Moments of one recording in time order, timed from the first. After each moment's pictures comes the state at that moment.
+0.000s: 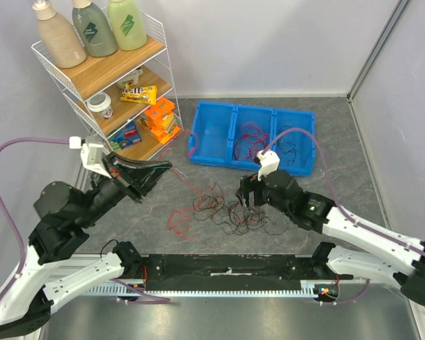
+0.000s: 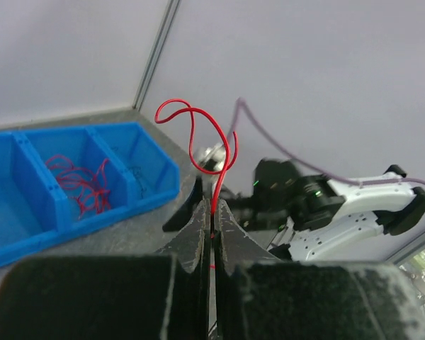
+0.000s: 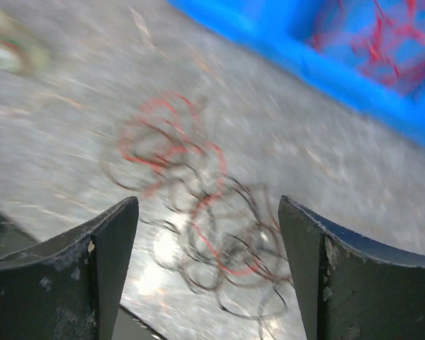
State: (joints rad) left arm -0.85 0.55 1.13 -0.32 0.02 -0.47; right arm 0.92 1.00 0.68 -0.28 0.29 0.44
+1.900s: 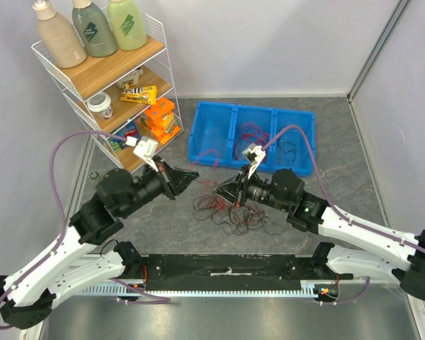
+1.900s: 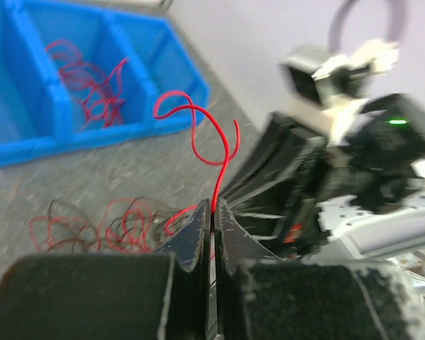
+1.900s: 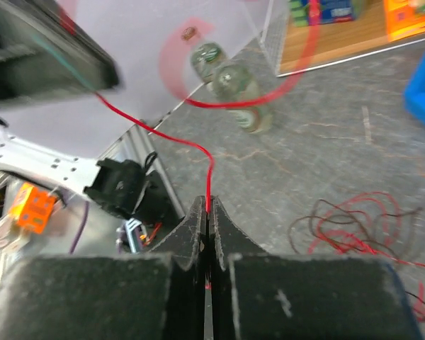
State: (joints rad) left arm -0.85 0.66 0.91 -0.28 0.02 -0.59; right arm 0.97 1.04 0.71 0.27 -0.20 0.54
